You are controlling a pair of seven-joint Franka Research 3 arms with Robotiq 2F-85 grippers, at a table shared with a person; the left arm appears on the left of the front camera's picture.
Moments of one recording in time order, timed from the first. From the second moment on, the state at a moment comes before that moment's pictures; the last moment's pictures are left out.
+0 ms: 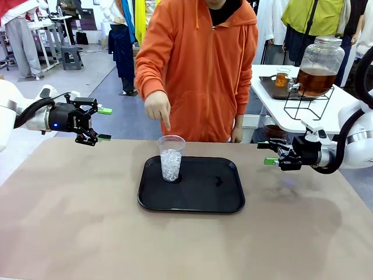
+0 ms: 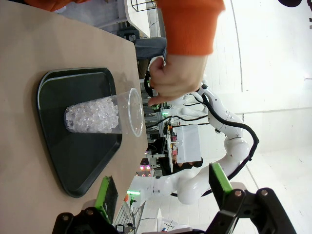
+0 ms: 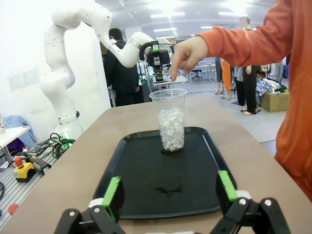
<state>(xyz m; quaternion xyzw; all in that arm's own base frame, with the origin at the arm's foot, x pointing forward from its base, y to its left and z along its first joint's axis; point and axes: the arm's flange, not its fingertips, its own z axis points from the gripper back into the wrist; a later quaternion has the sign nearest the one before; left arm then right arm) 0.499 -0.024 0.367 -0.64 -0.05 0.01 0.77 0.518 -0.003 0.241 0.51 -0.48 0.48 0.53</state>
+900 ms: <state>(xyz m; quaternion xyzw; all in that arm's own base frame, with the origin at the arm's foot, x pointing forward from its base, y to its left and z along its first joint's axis) 0.499 -0.024 0.367 -0.64 -0.05 0.01 0.77 0.518 -0.003 0.241 0.51 -0.48 0.48 0.53</state>
